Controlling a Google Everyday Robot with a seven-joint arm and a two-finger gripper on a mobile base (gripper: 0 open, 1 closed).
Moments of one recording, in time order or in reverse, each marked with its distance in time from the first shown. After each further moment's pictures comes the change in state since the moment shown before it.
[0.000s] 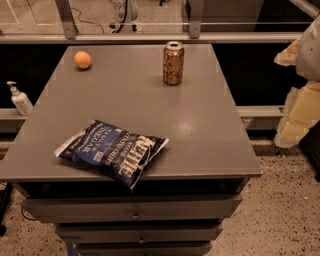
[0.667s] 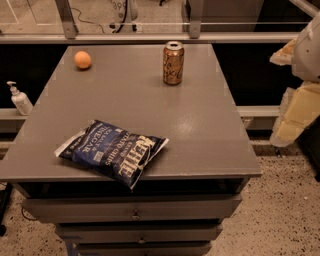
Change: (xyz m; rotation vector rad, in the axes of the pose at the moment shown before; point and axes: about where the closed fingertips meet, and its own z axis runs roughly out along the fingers) arm -0.006 -0.003 0.005 0.010 -0.024 -0.017
